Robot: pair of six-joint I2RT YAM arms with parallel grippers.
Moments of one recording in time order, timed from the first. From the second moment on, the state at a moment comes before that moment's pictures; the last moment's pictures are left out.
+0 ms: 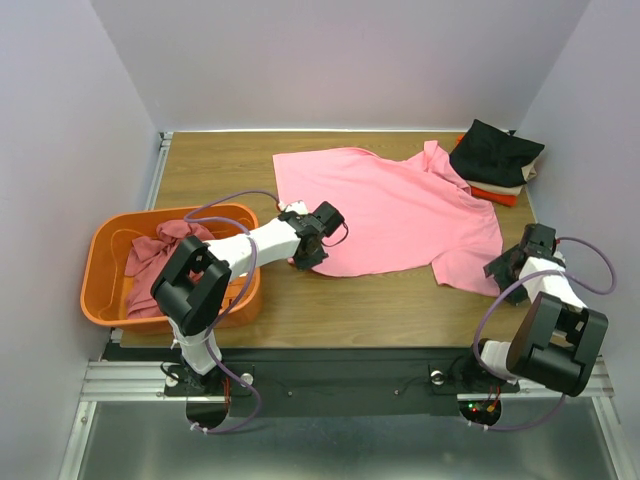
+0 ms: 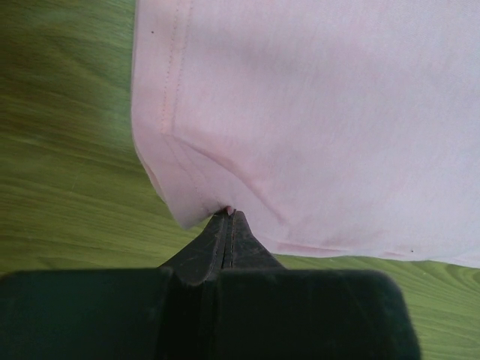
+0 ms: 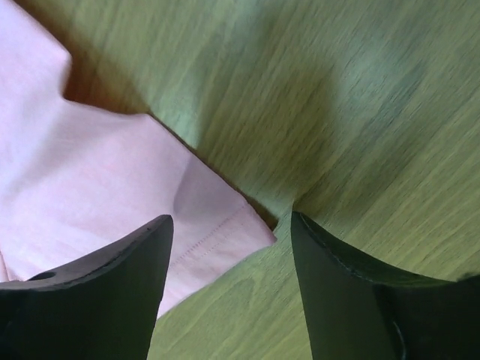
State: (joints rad) left arm -0.79 1.74 1.19 -0.71 -0.35 -1.11; right arm -0.45 1.27 0.63 -0.49 0.16 0.60
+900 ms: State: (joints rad) left arm -0.78 1.65 1.14 -0.70 -0.37 -1.03; right arm -0.45 1.21 0.65 -0.52 0.10 0.56
